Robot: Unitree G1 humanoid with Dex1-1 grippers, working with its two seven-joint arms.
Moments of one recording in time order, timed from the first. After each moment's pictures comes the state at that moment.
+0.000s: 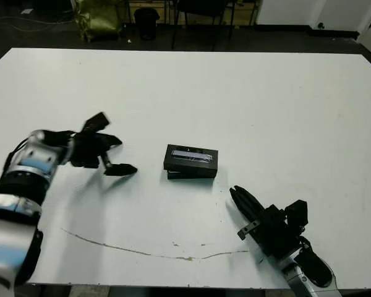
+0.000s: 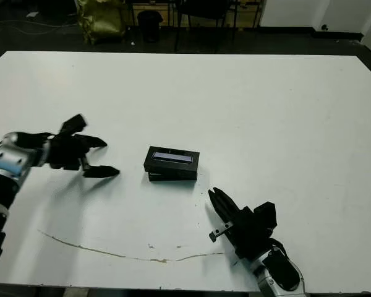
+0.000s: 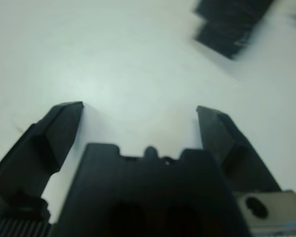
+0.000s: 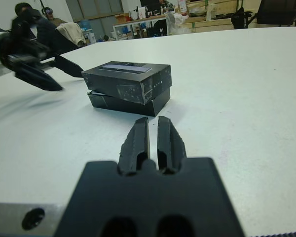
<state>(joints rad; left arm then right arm) -0.81 0.62 -0.13 1.07 -0.07 0.03 -1.46 0.30 -0.23 0.12 -0.23 0.28 -0.01 0.46</state>
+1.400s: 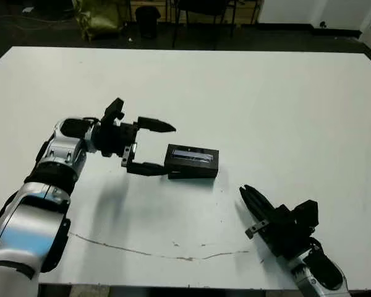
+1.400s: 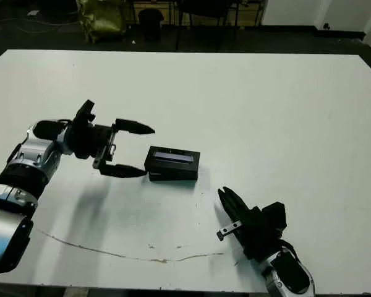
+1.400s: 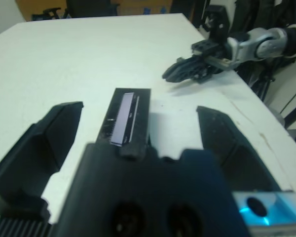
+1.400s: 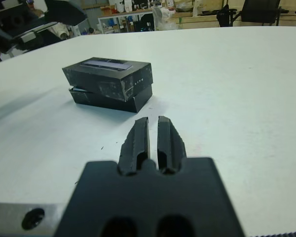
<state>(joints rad) -0.87 0.40 -0.18 1.00 -0.31 -0.27 -1.60 0.32 -0.26 0.09 -0.29 0.26 0.04 0.40</state>
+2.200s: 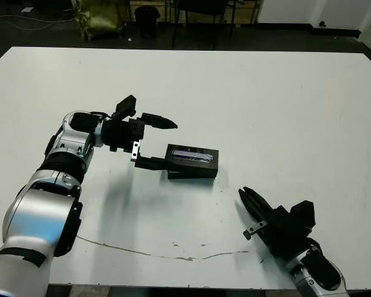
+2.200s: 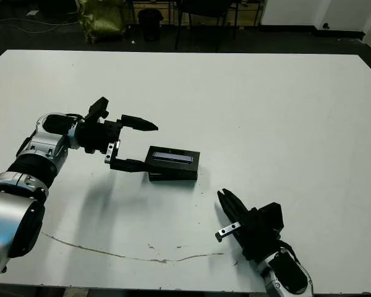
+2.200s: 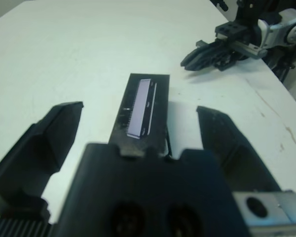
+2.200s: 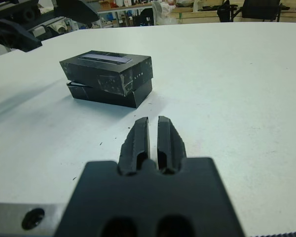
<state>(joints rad) -0.93 0.36 -0.11 1.14 -0.14 -0.32 -1.55 0.33 -0.27 0.10 -0.29 0.26 0.05 0.40</state>
